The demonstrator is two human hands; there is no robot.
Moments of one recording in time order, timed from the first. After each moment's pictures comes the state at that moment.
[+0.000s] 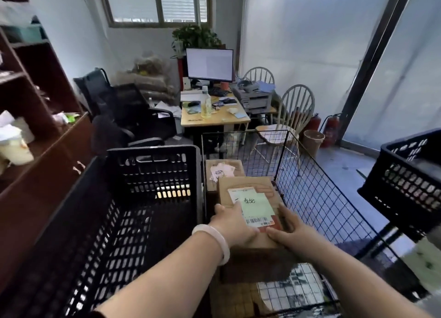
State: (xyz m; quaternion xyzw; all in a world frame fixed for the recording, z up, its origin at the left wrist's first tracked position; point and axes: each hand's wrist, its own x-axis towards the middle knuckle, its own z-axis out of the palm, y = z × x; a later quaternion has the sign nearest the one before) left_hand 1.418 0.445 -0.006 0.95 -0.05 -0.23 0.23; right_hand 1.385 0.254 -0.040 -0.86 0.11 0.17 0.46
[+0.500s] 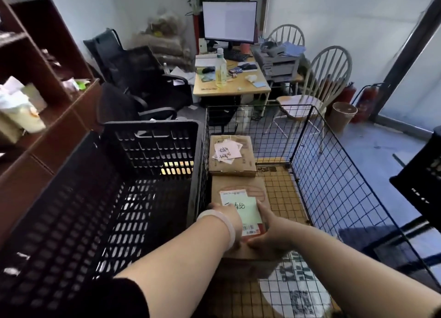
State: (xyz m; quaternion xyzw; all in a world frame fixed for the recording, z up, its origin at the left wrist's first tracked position) left_hand 1.456 0.419 -0.038 0.93 -0.03 -0.35 -0.06; right_hand 1.463 0.274 -0.101 -0.87 0.01 0.38 0.30
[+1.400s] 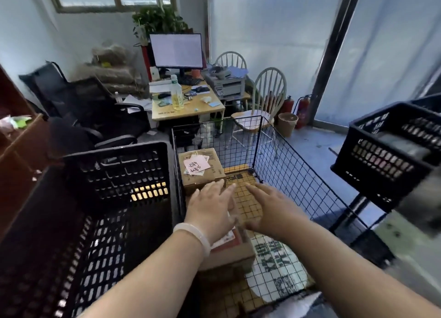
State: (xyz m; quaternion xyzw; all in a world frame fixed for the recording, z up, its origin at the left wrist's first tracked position) left_hand 1.433 0.437 -0.018 0.97 -0.23 -0.03 0.10; right_hand 1.399 0.265 -0.018 -0.99 0.00 0.05 0.13
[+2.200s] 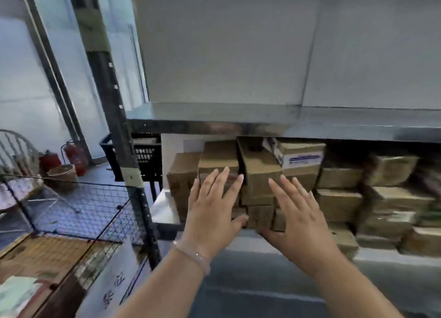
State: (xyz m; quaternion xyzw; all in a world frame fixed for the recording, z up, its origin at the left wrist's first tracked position) left_hand 1.052 0.326 0.050 0.63 -0.73 0.13 0.23; right_hand 0.852 0.314 0.051 -0.80 0.54 -0.24 -0.03
